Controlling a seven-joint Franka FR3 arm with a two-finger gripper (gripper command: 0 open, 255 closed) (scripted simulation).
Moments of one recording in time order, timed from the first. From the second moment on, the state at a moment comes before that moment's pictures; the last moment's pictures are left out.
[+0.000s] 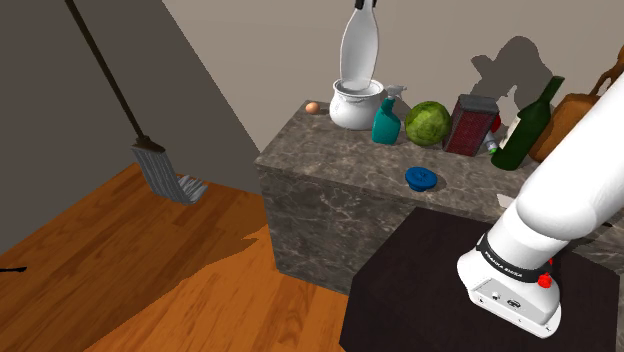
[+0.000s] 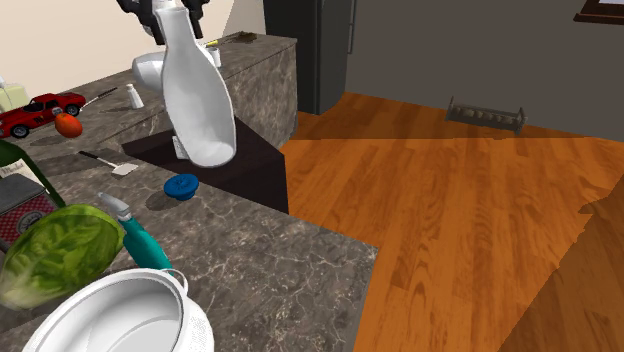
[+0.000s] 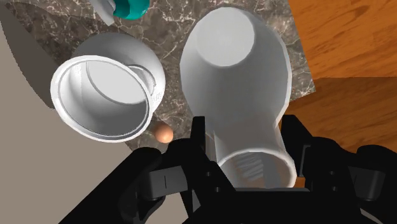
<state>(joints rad) -0.14 -0.05 -0.07 -1.47 0.05 1.61 -0.21</state>
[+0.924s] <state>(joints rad) -0.26 -0.18 -0.24 -1.51 0.06 1.50 -0.49</state>
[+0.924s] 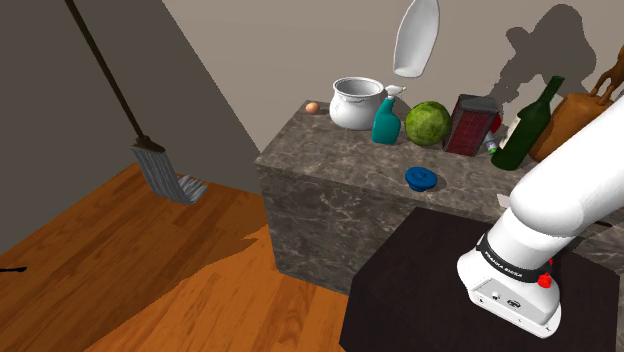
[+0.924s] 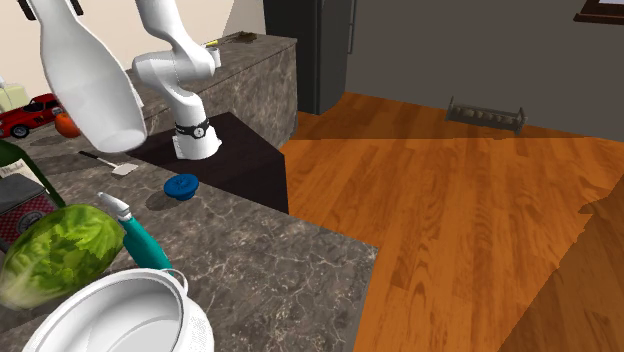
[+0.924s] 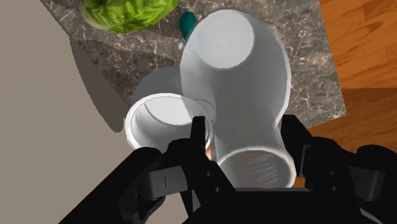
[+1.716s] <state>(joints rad) -0.27 -0.25 -0.24 -1.75 0.04 1.67 -0.50</state>
